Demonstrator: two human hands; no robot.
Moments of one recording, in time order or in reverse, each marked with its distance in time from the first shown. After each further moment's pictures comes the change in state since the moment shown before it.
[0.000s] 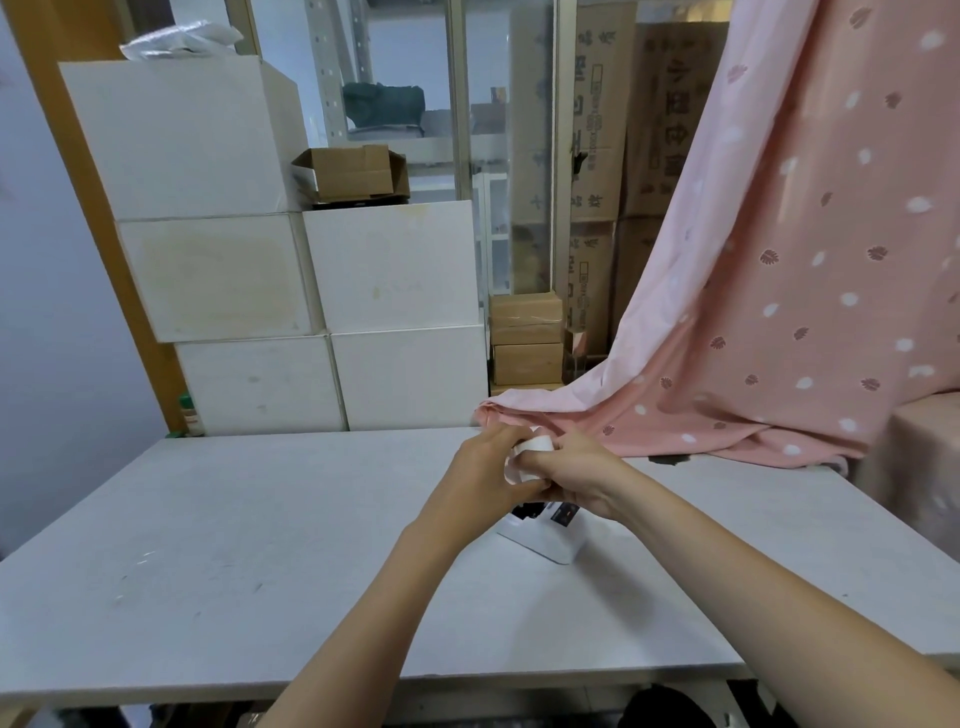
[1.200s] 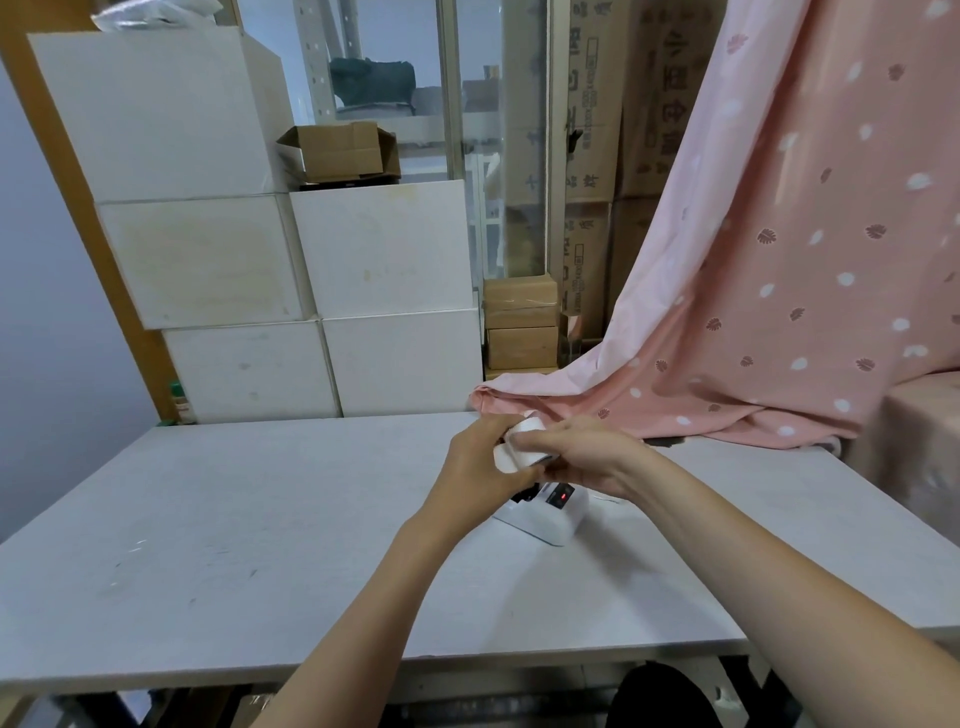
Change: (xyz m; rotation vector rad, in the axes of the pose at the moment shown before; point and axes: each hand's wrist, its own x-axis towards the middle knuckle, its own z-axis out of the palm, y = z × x) left_hand -0.007 -0.003 0.012 -0.188 0.050 -0.103; right_hand -0.003 -0.001 -0.018 0.070 -0.082 0.057
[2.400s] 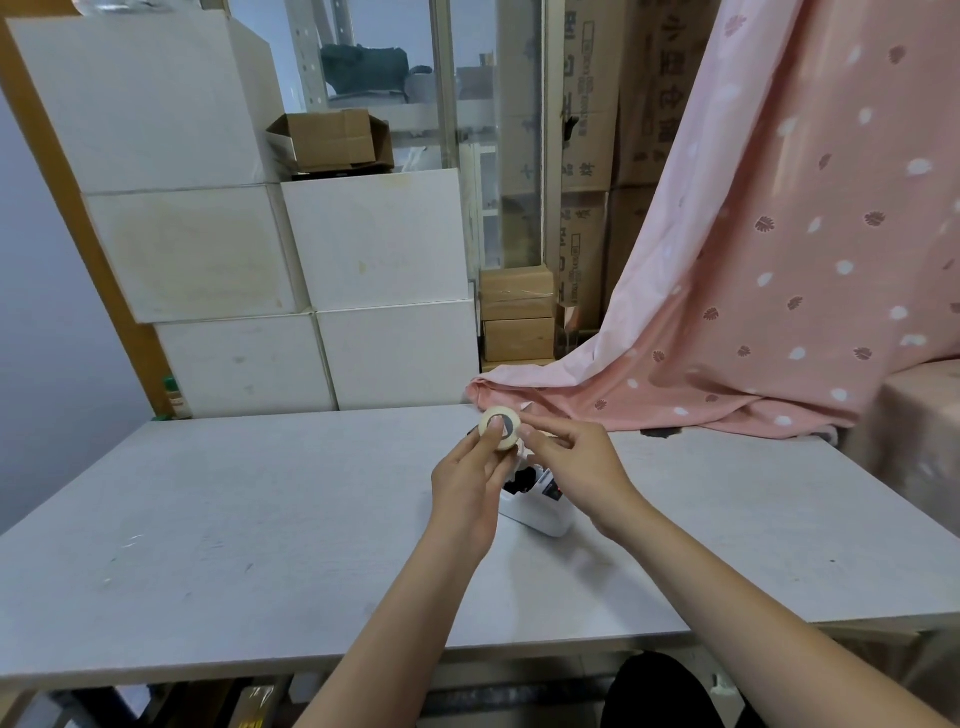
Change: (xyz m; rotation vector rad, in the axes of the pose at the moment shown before) left_hand -0.015 0.011 0.020 -1.289 0.241 -0.558; right_hand -0.017 0.036 0.021 -0.105 0.260 -0.443
